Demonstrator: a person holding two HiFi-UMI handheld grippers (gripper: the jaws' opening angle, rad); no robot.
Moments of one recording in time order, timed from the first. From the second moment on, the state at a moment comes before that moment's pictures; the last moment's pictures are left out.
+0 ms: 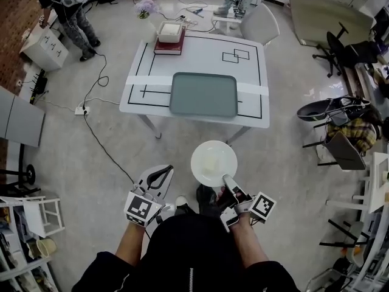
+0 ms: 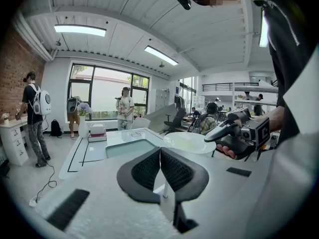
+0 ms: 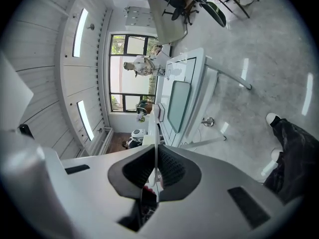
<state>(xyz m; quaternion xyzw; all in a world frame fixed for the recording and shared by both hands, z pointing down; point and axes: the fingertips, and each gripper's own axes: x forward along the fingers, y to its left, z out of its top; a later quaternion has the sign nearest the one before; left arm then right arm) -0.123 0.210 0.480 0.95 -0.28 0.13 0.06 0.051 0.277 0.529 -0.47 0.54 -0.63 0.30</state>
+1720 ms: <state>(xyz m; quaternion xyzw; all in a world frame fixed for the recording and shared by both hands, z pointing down) -0.060 0.078 0.466 0.93 -0.33 0.12 0.09 0.105 0.136 0.523 -0.43 0.56 -0.65 0.26</state>
